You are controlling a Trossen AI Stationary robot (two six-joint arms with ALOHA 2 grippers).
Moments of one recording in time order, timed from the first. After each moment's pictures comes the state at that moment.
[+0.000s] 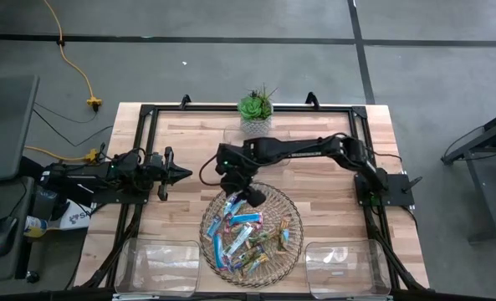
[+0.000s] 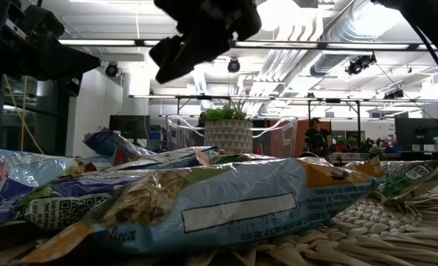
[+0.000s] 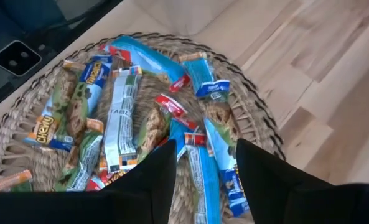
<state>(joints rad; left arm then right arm) 0.00 0.01 0.02 0.00 -0.04 -0.16 -0.03 2.20 1.98 -0.84 -0.56 -0.61</state>
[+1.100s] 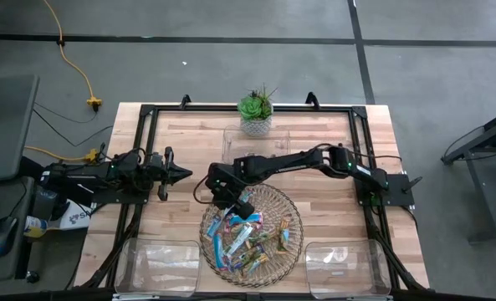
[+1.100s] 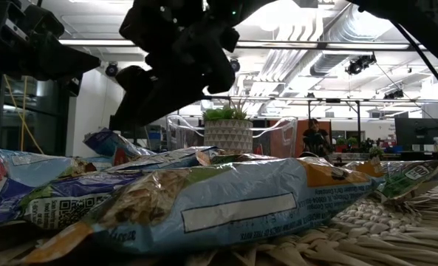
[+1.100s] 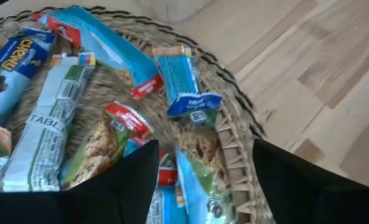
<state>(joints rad) 0.00 0.01 0.02 0.00 -0.04 -0.16 0.03 2.35 1.98 -0.62 -0.47 -0.67</state>
